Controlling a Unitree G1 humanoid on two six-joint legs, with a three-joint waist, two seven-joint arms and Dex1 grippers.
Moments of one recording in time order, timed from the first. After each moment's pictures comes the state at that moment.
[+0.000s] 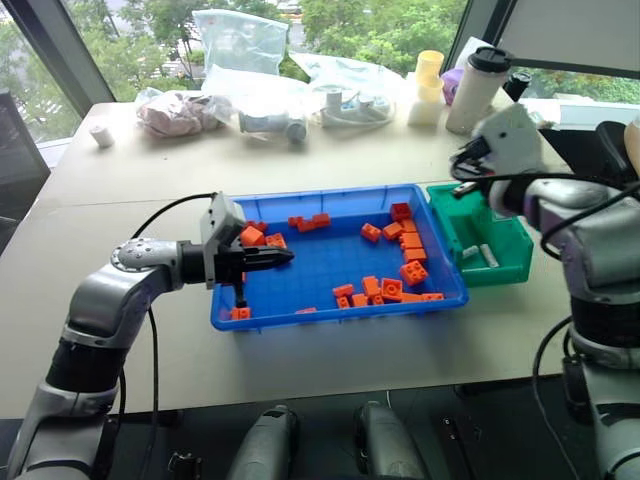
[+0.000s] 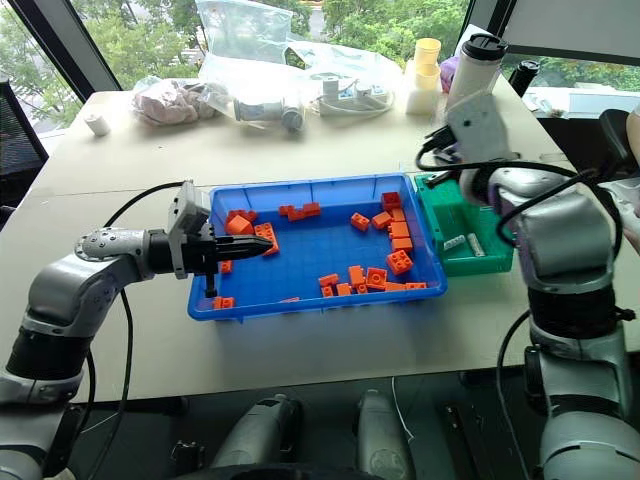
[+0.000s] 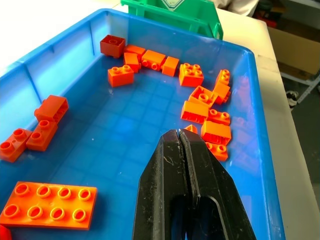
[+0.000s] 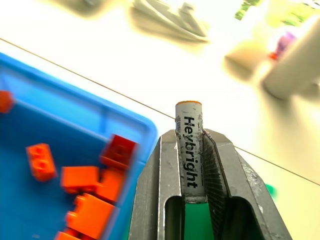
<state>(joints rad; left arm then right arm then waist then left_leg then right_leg) -0.45 0.67 -0.03 -0.17 -0.55 0.64 -1.05 -0.69 -0.83 -0.12 -0.26 0.17 1.17 0.41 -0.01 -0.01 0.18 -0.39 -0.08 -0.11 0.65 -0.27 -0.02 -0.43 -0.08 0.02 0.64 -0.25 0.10</state>
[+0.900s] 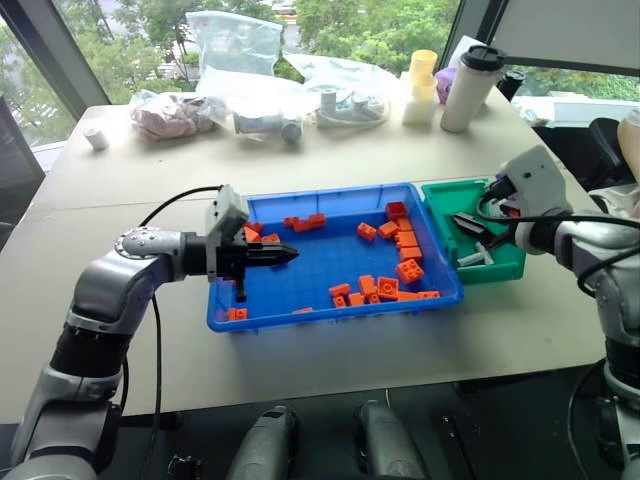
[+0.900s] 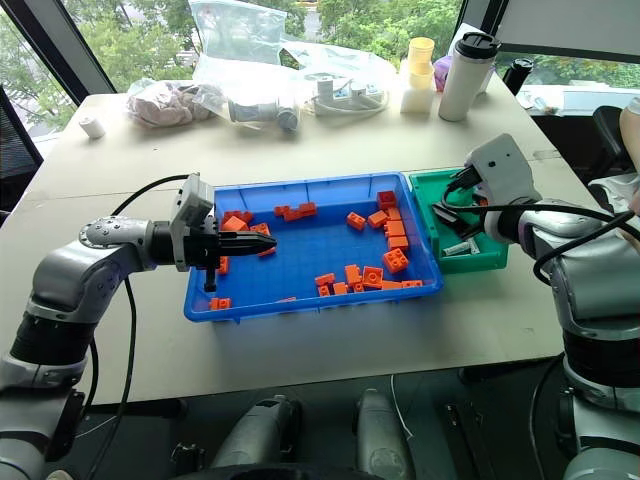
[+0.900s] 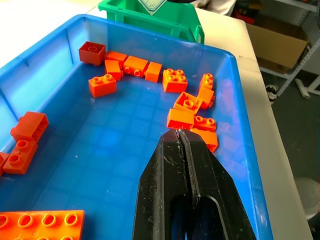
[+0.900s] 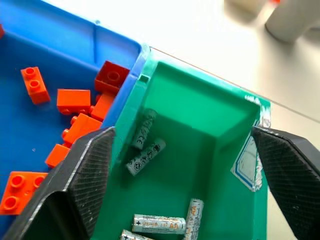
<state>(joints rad) -0.52 0.71 -0.05 -0.14 -0.57 0.66 -1.12 -0.48 -0.90 -0.18 -0.50 0.35 1.12 0.65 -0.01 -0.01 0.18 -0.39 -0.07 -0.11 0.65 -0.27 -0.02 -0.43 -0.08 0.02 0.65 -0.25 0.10</state>
